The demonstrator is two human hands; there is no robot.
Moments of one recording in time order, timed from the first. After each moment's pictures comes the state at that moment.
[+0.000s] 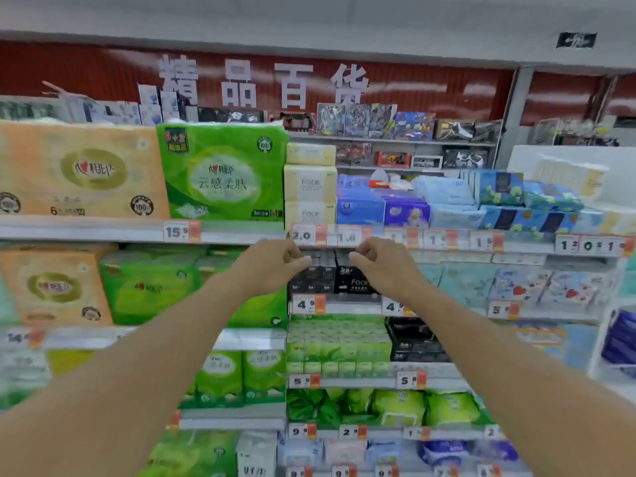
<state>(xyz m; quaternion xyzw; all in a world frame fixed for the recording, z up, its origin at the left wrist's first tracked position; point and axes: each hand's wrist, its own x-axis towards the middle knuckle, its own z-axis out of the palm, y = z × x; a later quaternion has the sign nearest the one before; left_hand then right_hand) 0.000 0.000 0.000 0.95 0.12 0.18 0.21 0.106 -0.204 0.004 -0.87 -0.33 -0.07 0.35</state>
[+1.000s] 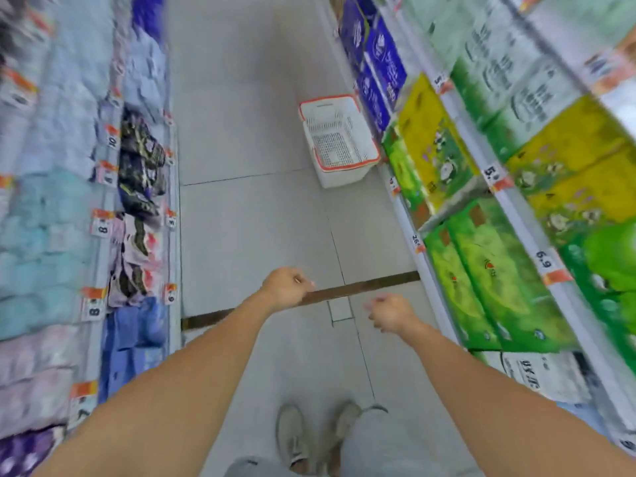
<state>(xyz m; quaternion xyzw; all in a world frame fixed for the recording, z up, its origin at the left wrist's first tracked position) -0.611 0.112 -0.496 0.43 0.74 0.11 0.51 -0.369 0.147 -0.494 -0.70 -0.47 0.53 -0.05</state>
